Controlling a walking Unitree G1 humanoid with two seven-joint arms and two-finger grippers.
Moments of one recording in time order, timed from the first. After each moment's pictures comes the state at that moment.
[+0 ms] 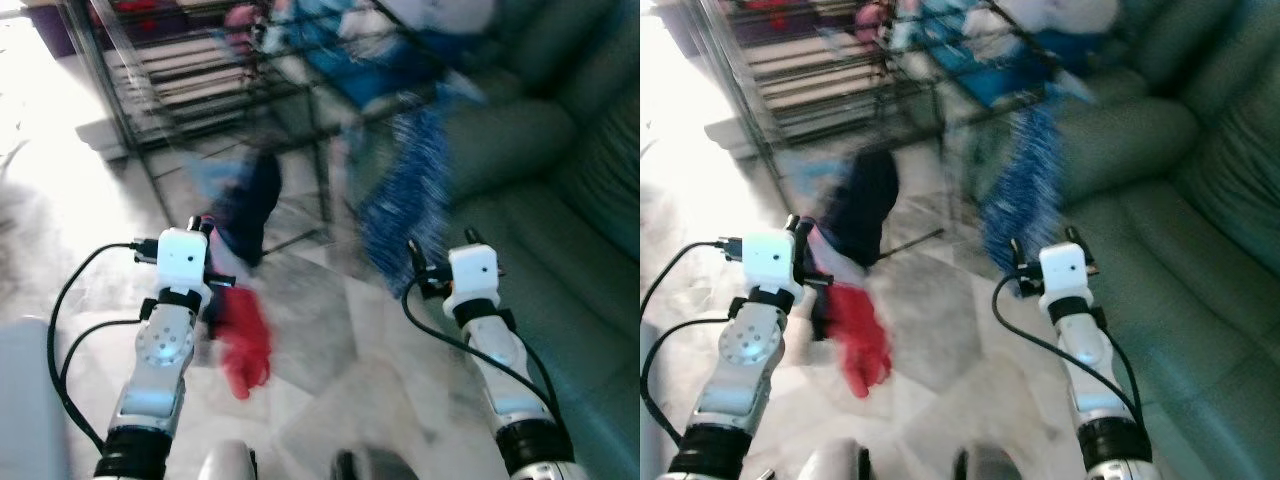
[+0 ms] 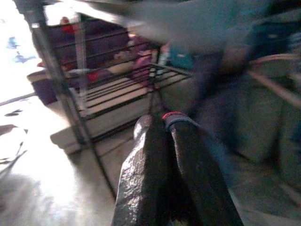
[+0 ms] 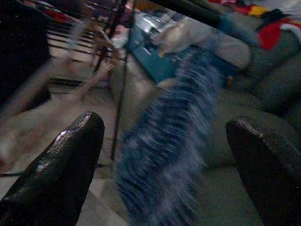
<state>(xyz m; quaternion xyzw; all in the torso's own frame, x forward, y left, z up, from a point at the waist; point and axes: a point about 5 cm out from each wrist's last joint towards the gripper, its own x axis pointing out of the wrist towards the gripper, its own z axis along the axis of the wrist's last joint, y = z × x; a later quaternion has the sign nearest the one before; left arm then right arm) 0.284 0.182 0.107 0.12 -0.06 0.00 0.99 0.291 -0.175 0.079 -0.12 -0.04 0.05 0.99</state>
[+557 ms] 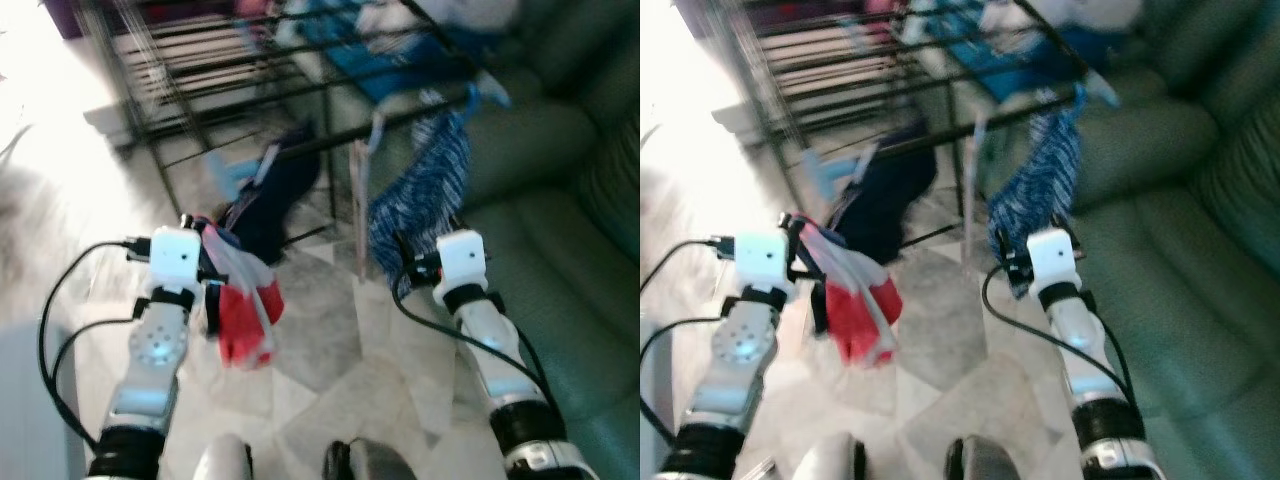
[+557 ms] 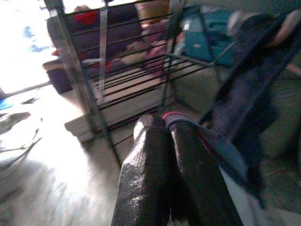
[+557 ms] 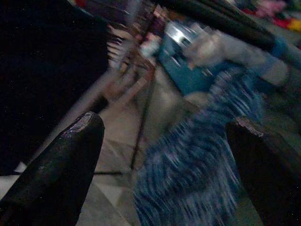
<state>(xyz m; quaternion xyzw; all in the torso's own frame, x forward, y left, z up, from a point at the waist) 0.285 0.179 0.107 0.12 -0.06 0.00 0.99 0.309 -0.172 0.095 -0.14 -0.06 0.09 0.98</state>
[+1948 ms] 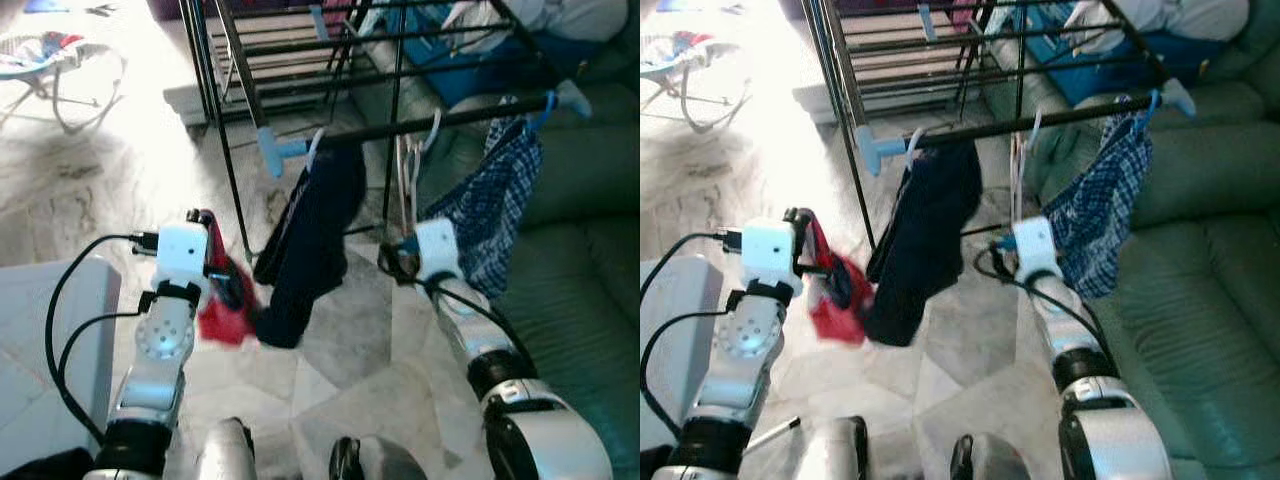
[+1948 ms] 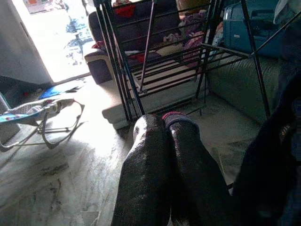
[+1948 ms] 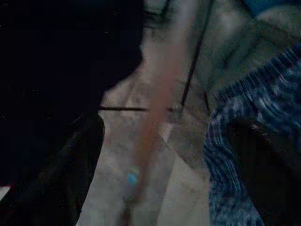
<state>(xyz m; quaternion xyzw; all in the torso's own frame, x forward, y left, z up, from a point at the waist) 0.289 0.171 0.111 0.12 -0.07 0.00 0.99 0.338 -0.175 0.059 -0.10 0.15 0.05 0.98</state>
